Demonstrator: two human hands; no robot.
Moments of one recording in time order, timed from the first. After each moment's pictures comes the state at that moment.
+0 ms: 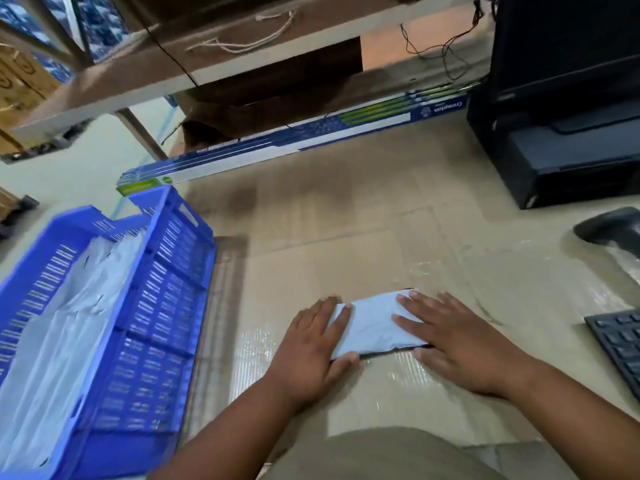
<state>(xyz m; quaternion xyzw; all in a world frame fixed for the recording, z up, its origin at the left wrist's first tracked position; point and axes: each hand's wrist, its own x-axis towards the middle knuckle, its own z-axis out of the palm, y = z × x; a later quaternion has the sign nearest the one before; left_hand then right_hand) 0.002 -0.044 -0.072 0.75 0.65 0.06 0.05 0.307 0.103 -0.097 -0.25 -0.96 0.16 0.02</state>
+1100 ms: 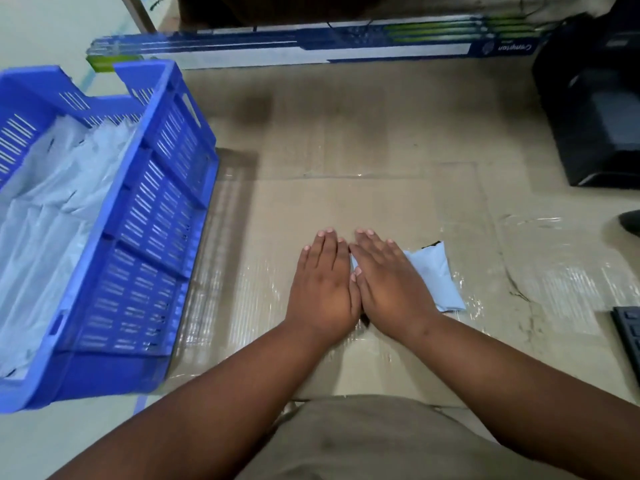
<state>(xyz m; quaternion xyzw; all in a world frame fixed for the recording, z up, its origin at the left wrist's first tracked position) 0.016 -0.032 -0.104 0.60 0.79 0.14 0.05 0.148 0.059 -0.100 -0.33 -0.93 0.16 0.07</state>
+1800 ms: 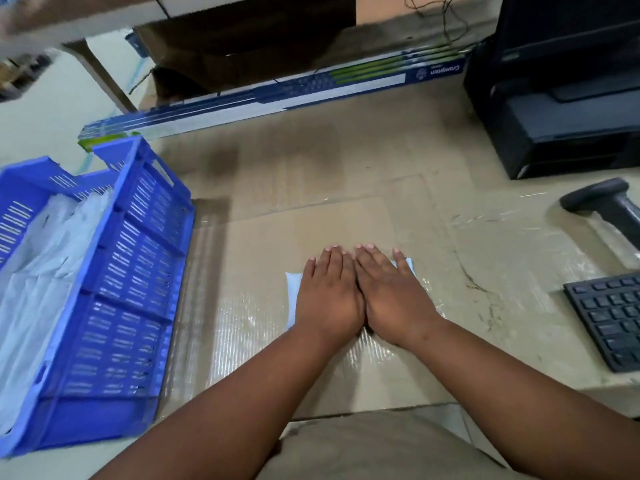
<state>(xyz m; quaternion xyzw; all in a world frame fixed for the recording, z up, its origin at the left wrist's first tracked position) 0.064 0.014 -0.082 0.65 0.76 0.03 0.02 0.205 0.079 -0.100 -0.36 -0.93 0.09 0.03</state>
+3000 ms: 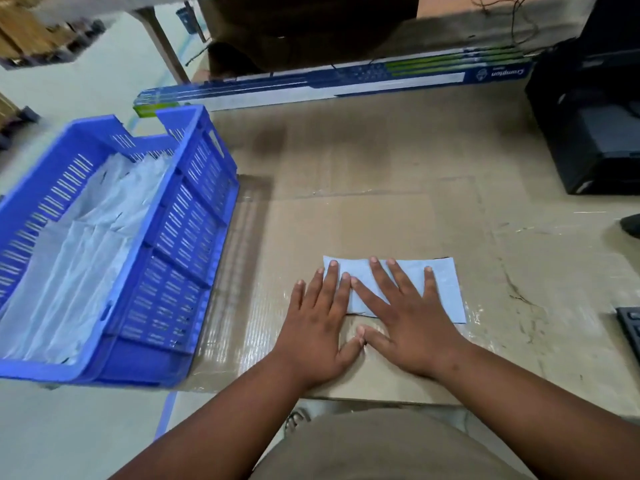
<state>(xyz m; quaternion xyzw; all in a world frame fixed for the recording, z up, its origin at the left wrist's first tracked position) 0.013 -0.100 -0.089 0.67 0.74 0.03 0.05 0.203 0.028 -0.092 -0.29 -0.95 0.08 0.00</state>
